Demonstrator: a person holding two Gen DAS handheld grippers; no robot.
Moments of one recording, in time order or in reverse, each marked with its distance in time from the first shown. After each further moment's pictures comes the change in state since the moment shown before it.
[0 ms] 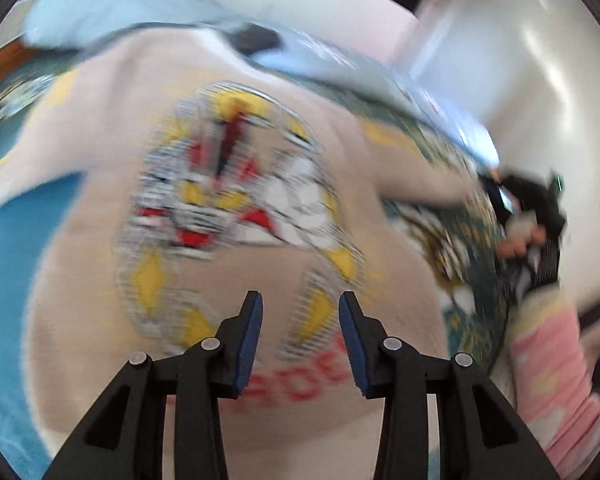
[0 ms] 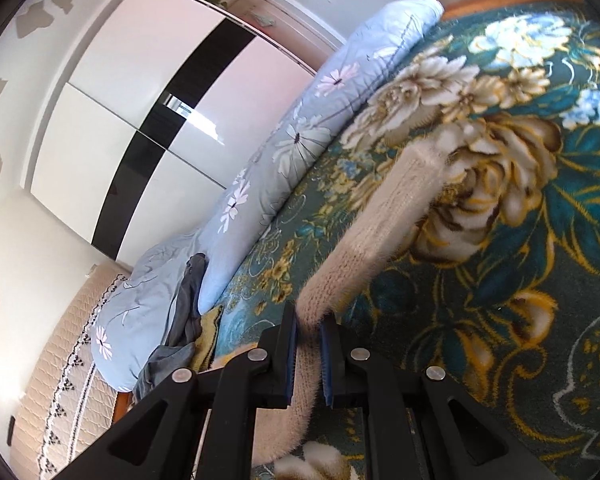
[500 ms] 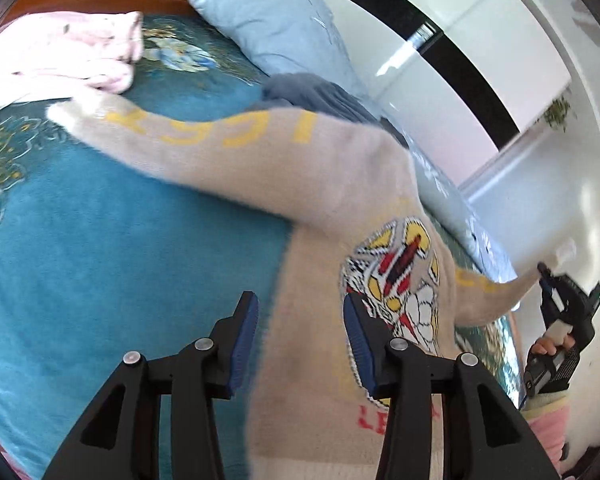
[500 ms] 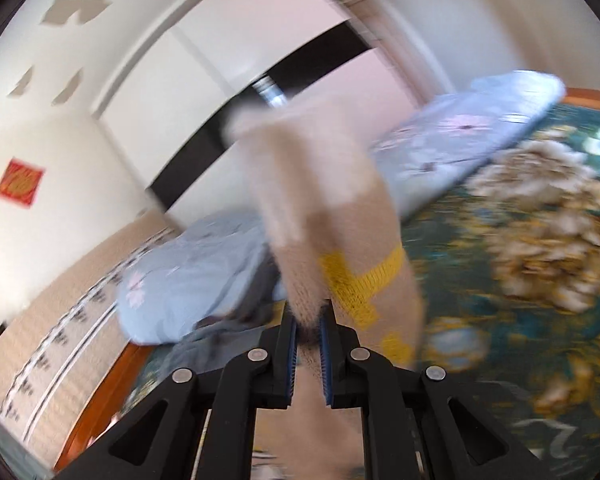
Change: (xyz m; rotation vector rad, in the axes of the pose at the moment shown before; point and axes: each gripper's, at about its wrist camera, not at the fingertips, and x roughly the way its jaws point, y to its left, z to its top) left arm -0.073 0.153 -0.012 -0.412 -0.234 0.043; right arm -0.006 0.176 -0.044 -0.345 -0.008 0.191
